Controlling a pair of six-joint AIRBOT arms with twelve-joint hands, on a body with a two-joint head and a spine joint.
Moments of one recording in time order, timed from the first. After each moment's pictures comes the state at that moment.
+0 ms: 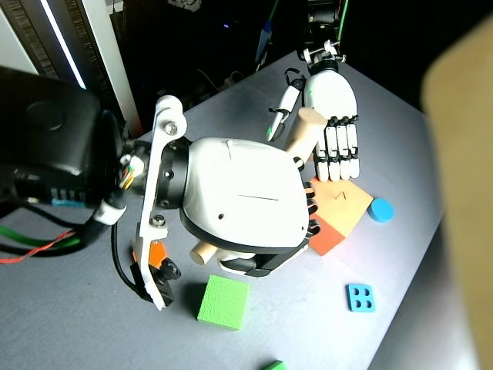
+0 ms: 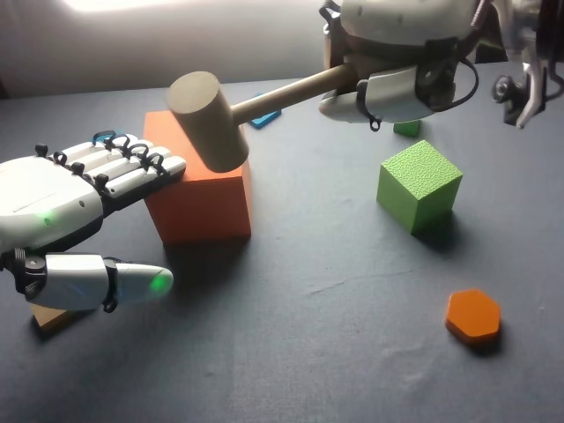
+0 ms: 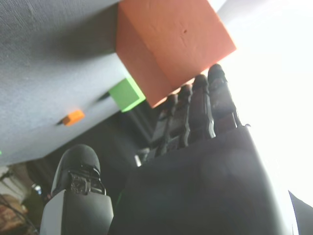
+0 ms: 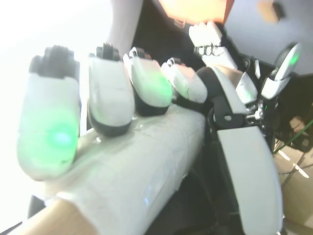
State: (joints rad) left arm 0.85 -0.88 1.13 0.10 -0.78 0.77; right arm -0.03 -1.14 1.16 1.78 -0.18 -3.01
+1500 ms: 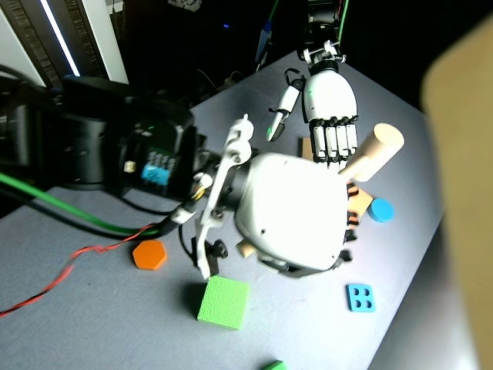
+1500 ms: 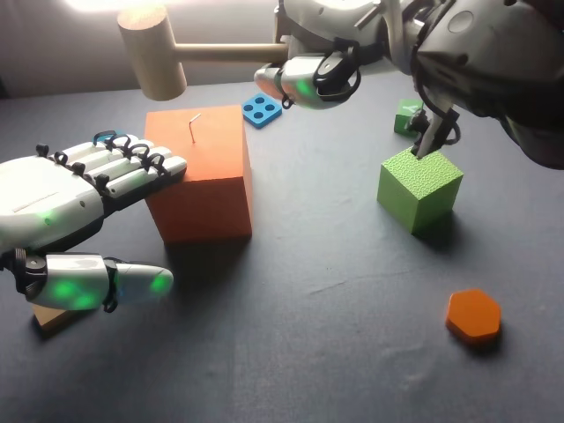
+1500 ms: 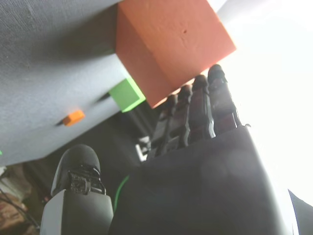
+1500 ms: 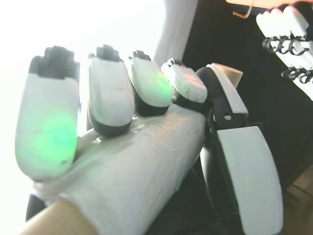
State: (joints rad) left arm 0.85 -0.88 1.13 0.10 -0.77 0.77; right arm -0.12 -1.37 1.24 1.06 0.38 -2.05
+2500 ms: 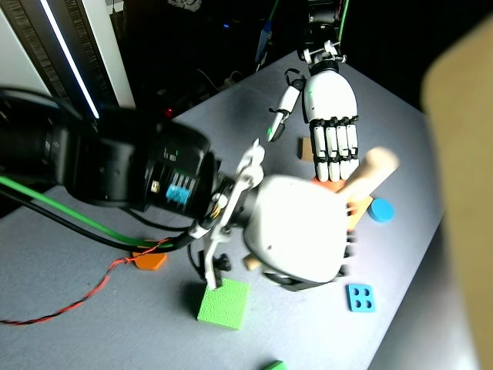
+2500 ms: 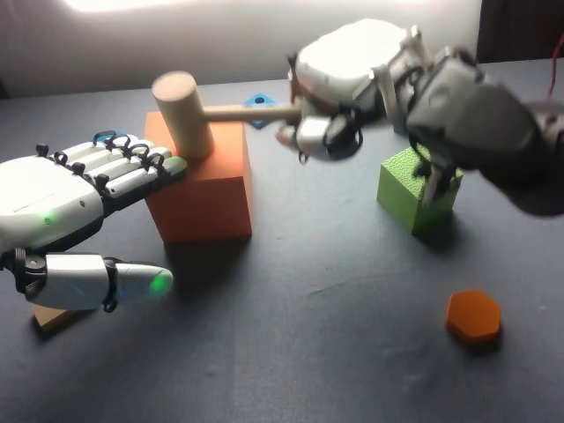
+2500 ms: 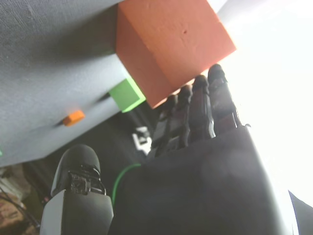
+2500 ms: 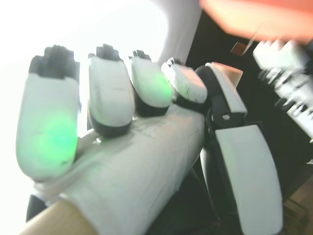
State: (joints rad) left arm 0.85 -0.88 1.14 0.10 -0.77 0.77; right arm -0.27 -1.44 1.32 1.01 0.41 -1.98
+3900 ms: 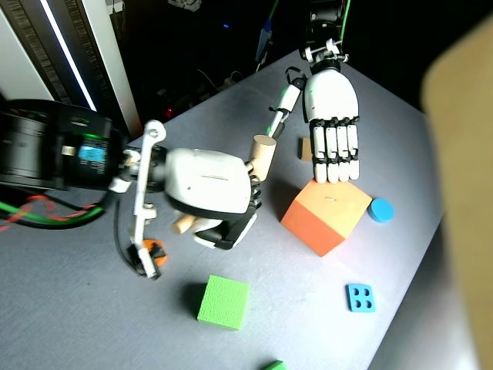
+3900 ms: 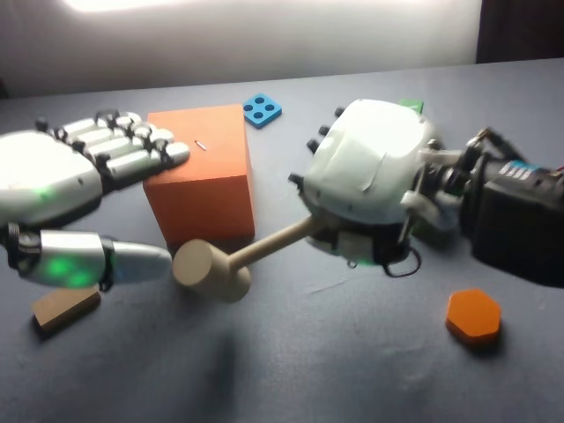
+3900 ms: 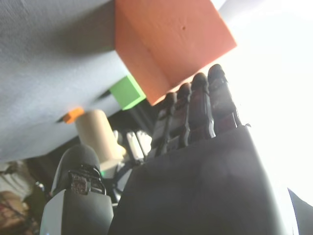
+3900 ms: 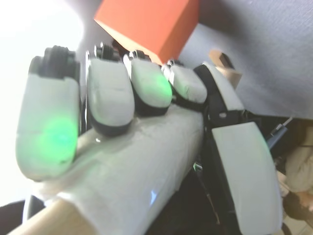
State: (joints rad) left arm 0.75 -0.83 1.12 0.21 -0.70 0.70; right arm -0.37 -1.26 1.06 0.42 0.31 -1.90
